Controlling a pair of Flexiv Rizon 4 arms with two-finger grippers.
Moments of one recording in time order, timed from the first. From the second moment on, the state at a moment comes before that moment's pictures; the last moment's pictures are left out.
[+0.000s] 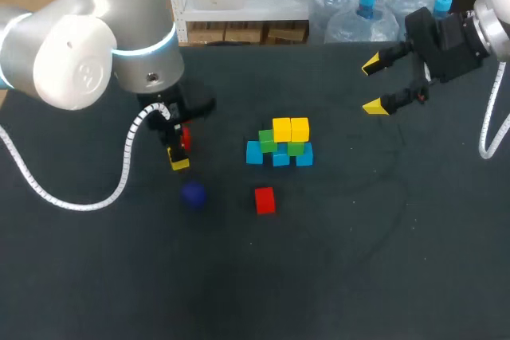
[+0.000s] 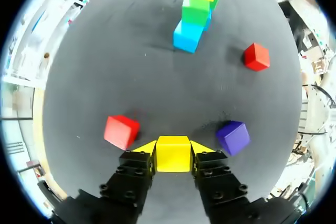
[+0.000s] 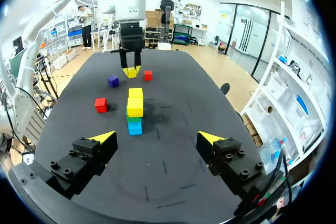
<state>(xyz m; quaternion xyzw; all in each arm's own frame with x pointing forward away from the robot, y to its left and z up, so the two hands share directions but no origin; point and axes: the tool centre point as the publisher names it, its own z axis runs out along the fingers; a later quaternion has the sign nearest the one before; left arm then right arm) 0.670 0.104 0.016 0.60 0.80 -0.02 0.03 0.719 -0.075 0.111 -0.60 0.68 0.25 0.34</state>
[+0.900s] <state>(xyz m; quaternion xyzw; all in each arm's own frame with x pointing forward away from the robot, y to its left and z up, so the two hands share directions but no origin) 0.683 0.038 0.071 0.65 0.75 0.00 0.07 0.719 -0.075 0.111 -0.60 0.68 0.25 0.34</state>
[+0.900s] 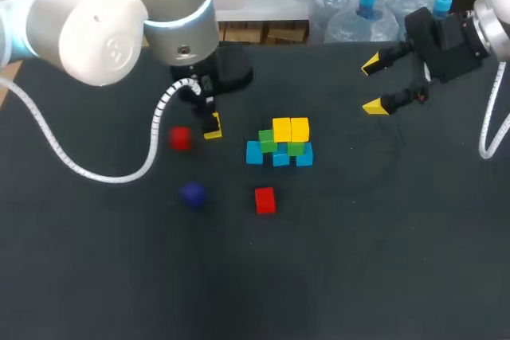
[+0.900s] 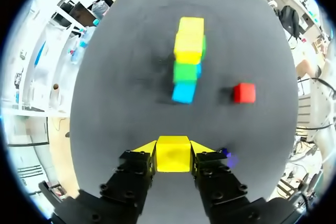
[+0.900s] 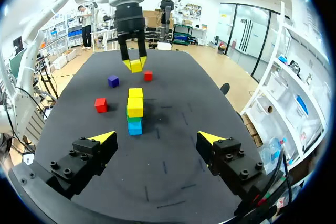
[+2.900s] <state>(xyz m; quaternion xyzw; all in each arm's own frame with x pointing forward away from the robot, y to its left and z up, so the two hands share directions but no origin) 0.676 -0.035 0.066 0.70 0.71 -0.05 0.04 0.719 -0.075 0.111 -0.60 0.68 0.25 0.34</state>
